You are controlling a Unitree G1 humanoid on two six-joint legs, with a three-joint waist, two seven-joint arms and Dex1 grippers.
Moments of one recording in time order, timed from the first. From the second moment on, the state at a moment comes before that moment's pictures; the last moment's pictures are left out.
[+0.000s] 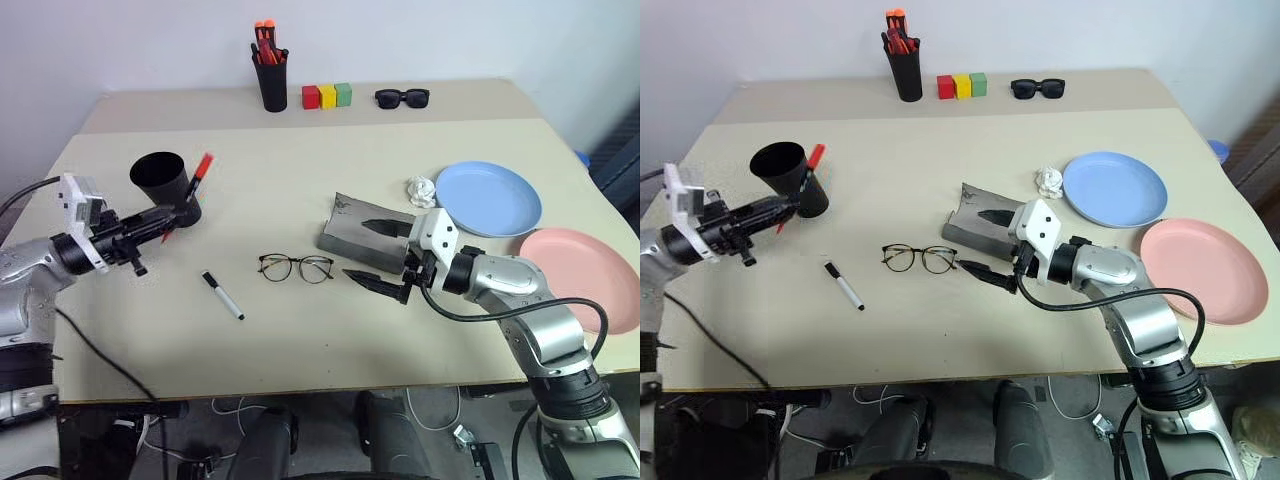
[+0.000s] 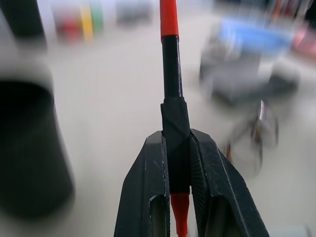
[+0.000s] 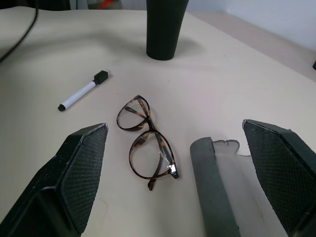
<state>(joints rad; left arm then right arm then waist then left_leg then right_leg) -0.38 0.74 0.39 0.20 -0.57 0.27 -1.17 -0.34 -0.57 0.09 -0.31 0.37 0.36 0.86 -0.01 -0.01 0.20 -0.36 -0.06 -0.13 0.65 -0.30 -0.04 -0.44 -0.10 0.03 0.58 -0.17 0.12</state>
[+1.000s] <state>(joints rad) 0.22 1.02 0.44 -0.19 -0.48 0.83 -0.87 -0.32 -0.57 0.09 -0.30 0.36 0.36 0.88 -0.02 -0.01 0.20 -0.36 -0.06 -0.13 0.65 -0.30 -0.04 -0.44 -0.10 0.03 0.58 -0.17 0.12</state>
